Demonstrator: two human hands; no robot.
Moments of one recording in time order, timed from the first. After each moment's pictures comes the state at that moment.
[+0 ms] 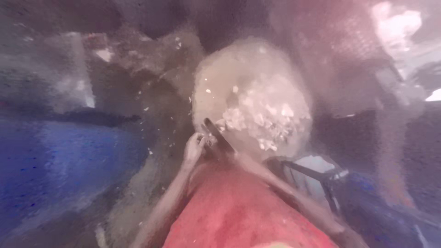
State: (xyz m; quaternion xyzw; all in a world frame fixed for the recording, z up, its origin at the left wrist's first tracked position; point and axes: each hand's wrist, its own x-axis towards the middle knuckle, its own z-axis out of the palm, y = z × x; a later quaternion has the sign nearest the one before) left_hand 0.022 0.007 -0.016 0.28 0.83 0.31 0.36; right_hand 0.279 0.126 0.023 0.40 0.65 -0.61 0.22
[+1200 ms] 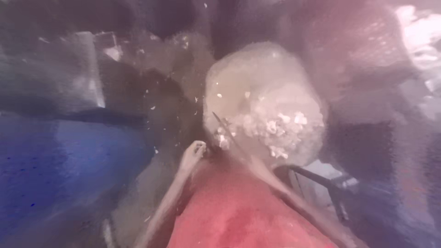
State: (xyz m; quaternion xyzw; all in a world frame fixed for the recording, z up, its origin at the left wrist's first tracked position) left_hand -0.020 -0.032 0.014 0.25 0.78 0.36 0.45; right_hand 0.236 0.128 0.054 0.44 0.71 -0.52 0.20
